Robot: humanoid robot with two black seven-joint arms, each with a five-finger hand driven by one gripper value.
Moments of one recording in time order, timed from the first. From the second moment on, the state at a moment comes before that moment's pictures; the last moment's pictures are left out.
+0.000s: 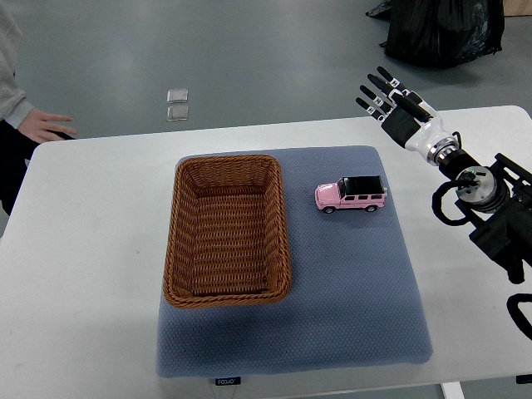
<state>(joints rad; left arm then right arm) -0.02 0.00 -0.06 -0.14 0.12 0.03 0.00 0.81 -0.16 0.88 0.42 0.05 0.46 0.10</state>
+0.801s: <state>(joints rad) -0.02 0.00 -0.06 -0.15 0.12 0.03 0.00 1.04 -0.42 0.50 0.69 -0.77 0.60 0.09</state>
